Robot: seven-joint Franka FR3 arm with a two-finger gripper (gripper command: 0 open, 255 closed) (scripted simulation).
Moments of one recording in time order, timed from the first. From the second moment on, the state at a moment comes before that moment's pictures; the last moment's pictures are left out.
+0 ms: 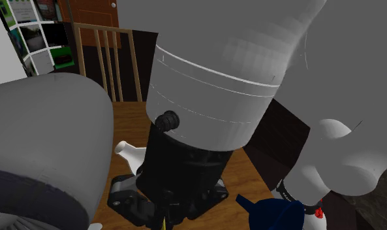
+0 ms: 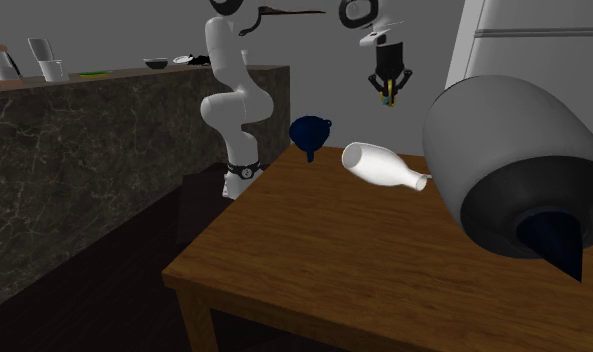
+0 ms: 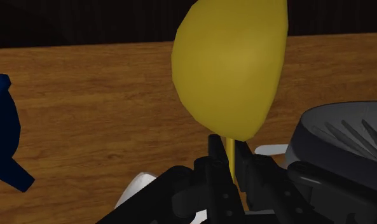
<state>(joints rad) 0.25 -0.44 0.76 -2.17 0.40 1.98 1.49</state>
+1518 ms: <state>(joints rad) 0.23 -0.31 0.88 -2.39 0.40 2.32 1.49</state>
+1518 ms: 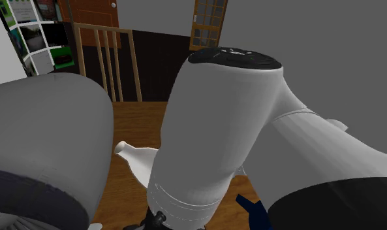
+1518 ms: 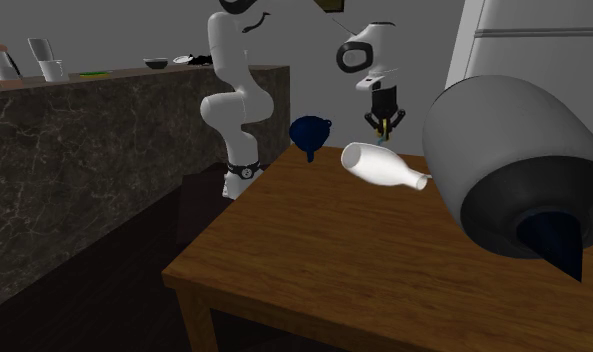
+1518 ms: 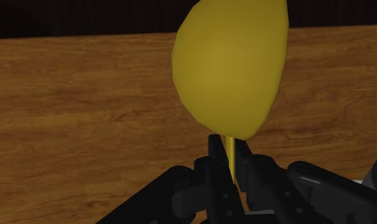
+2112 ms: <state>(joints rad) 0.19 -0.22 0.94 -2.45 0.35 2.47 1.53</state>
